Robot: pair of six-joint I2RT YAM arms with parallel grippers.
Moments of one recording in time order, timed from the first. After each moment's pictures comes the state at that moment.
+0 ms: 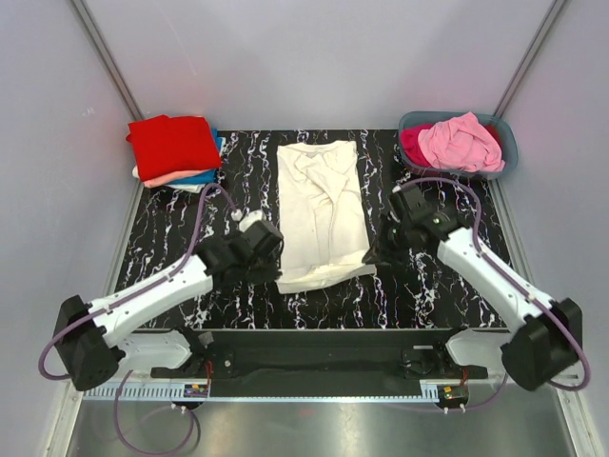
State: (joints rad) left arm -0.90 1.14 0.90 -0.81 -0.22 -1.04; right arm 0.51 1.20 1.00 -0.84 -0.22 0.80
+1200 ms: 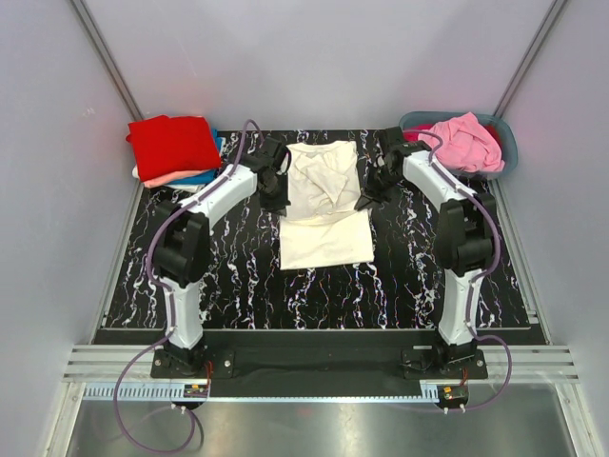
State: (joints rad) left arm -0.44 1.98 1.64 -0.80 0.07 -0.46; right arm 0.26 2.04 1.73 -0.88 -0.34 0.53
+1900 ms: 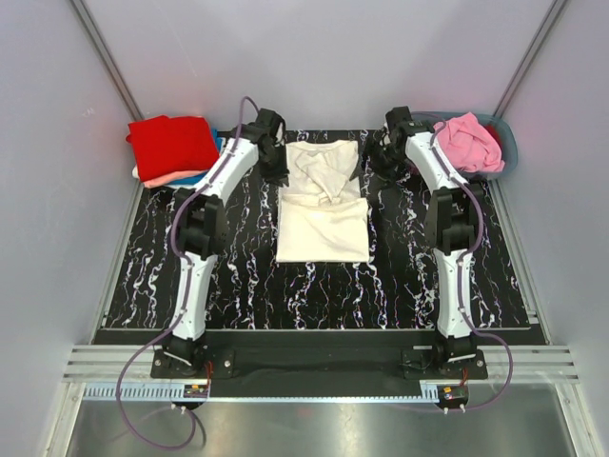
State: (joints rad) left arm -0.35 2.35 2.22 -0.99 0.14 -0.41; right arm 0.19 2.36 2.18 -1.02 -0.39 0.52
